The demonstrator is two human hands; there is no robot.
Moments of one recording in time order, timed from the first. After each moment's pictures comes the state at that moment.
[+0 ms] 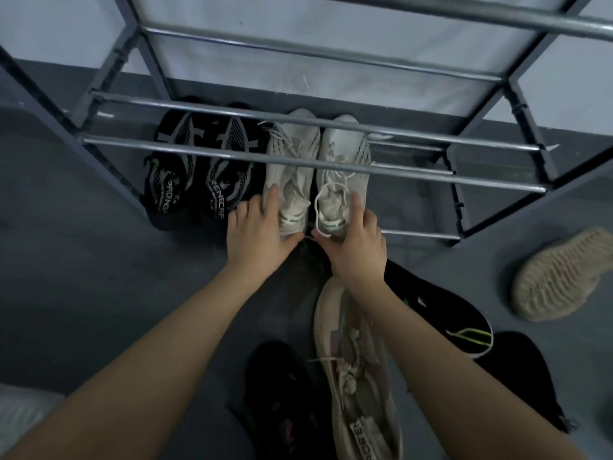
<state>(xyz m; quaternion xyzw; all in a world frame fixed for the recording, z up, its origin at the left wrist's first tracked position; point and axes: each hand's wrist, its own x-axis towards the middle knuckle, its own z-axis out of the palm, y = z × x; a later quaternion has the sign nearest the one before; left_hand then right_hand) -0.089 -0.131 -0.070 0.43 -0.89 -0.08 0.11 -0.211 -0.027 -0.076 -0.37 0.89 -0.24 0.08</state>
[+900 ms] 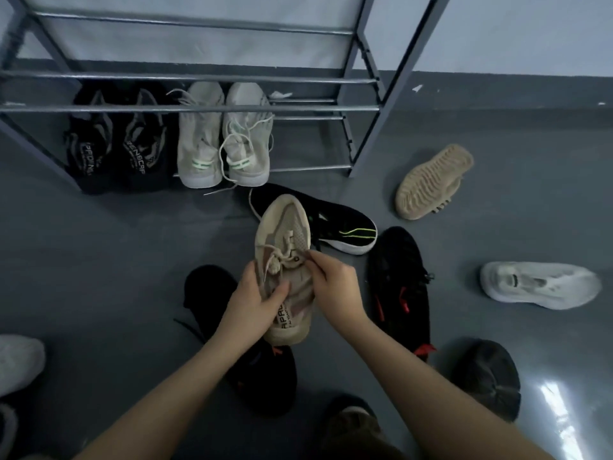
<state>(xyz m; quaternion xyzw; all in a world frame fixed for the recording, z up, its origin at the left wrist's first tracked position) -0.030 0.100 -0.032 0.43 -0.73 -0.53 0.01 -0.147 0.193 -0.027 -0.30 0.85 -0.39 0.19</state>
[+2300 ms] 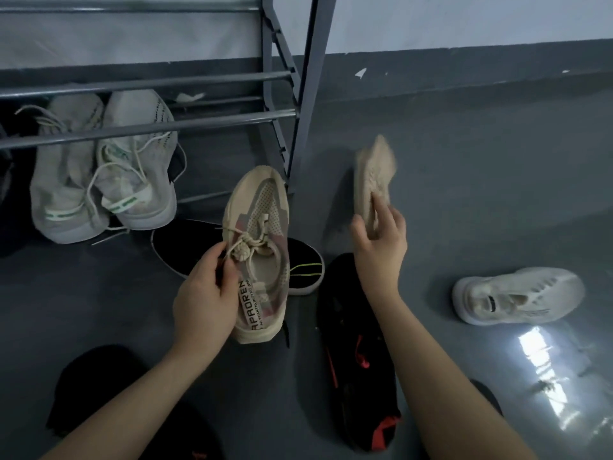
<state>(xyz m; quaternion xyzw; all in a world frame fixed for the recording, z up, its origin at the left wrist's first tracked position) -0.164 0.087 -0.051 0.40 -0.82 -0.37 0.17 -0.340 0.226 -0.056 -0.07 0.86 -0.50 0.02</state>
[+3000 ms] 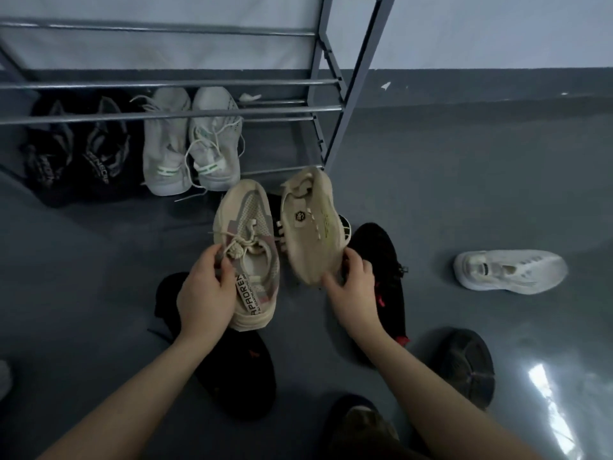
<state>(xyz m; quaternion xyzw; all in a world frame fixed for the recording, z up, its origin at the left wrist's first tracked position) -0.044 0.091 -0.021 0.48 -0.79 -0.35 0.16 -0.175 0.249 -0.016 -0.14 0.89 -0.38 0.21</state>
